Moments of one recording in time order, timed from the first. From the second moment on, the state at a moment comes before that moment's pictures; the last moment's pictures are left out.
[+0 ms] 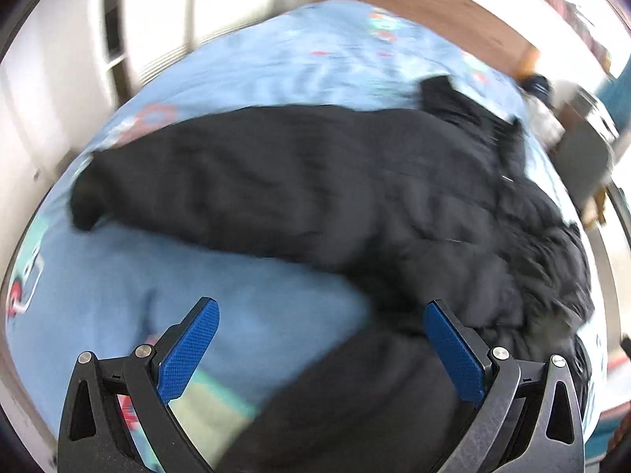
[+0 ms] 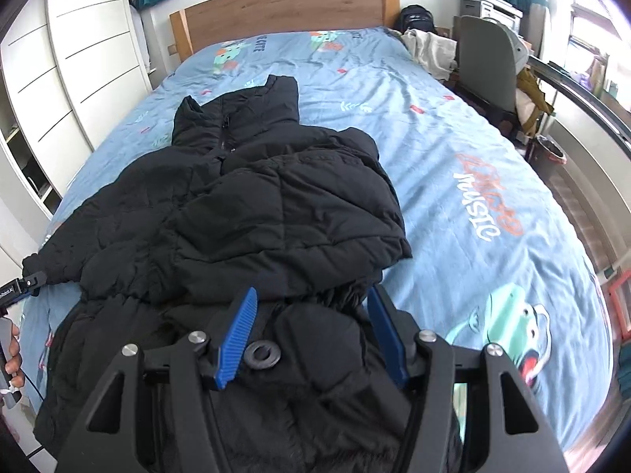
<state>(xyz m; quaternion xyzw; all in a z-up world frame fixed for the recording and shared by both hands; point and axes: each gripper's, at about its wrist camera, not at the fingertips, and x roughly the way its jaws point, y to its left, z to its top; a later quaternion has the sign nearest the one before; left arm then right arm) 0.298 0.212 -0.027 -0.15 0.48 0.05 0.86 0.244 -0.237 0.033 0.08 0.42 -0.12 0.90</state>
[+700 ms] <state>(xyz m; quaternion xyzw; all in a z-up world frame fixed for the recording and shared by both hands) 0.336 0.425 -0.087 -0.42 0.45 0.16 0.77 0.231 -0.203 0.053 0.09 0.41 -0.15 0.89</state>
